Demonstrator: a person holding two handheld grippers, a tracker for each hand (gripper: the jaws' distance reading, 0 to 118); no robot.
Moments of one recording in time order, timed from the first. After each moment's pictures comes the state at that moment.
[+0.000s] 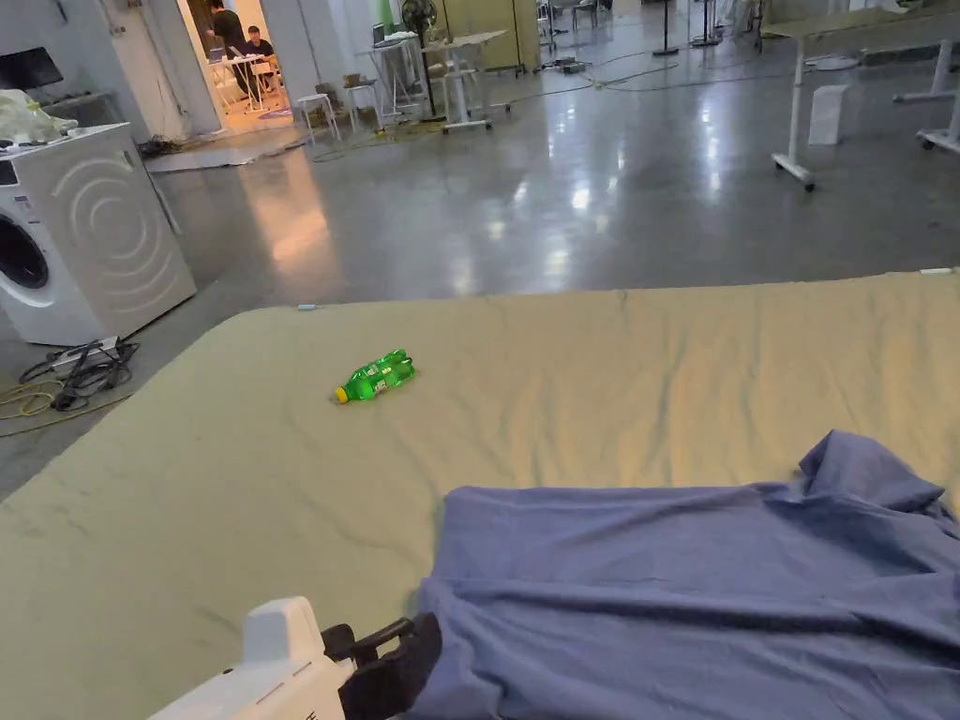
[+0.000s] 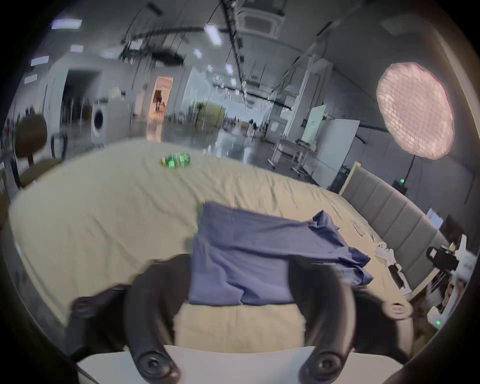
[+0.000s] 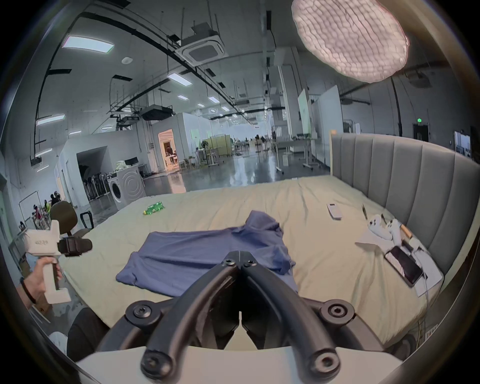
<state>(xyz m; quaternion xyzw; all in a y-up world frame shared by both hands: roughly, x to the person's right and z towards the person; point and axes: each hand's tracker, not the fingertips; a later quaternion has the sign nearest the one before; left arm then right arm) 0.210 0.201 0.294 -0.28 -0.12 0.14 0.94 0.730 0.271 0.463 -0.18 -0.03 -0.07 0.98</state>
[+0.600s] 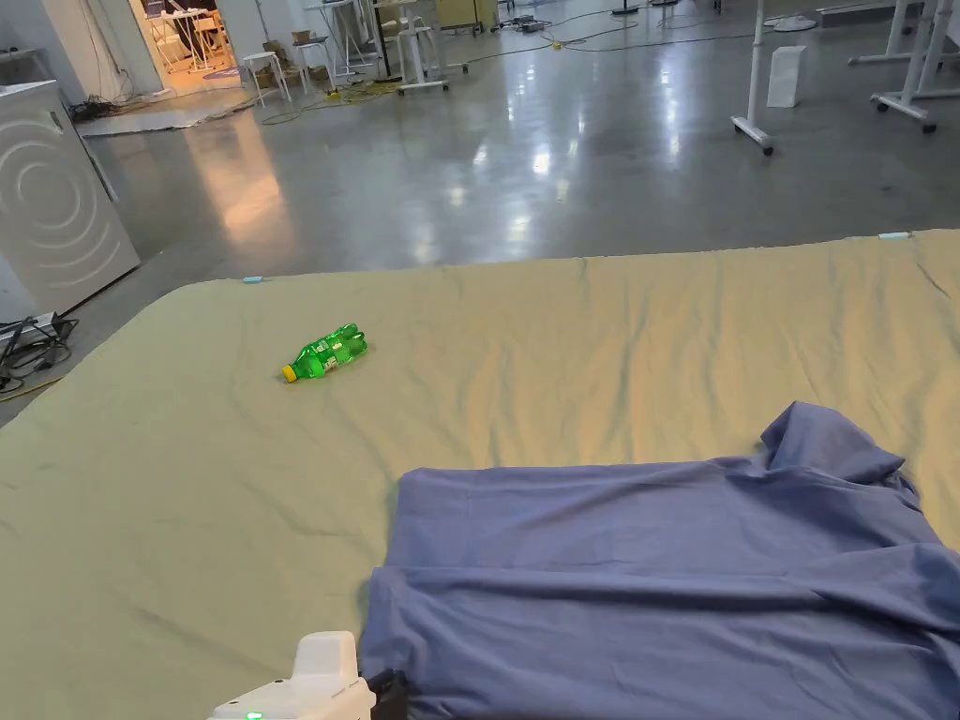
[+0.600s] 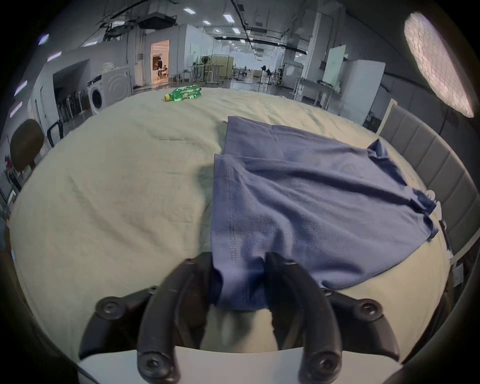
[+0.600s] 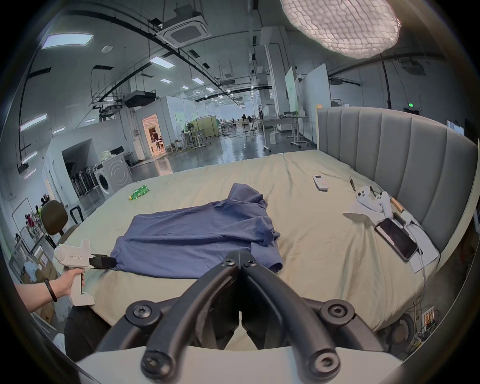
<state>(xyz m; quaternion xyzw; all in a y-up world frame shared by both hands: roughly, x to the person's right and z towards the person) 0.251 0.097 0.227 -0.41 -0.06 0.00 0.91 0.748 0.250 0.471 -0.23 -0.06 -0.09 0.97</state>
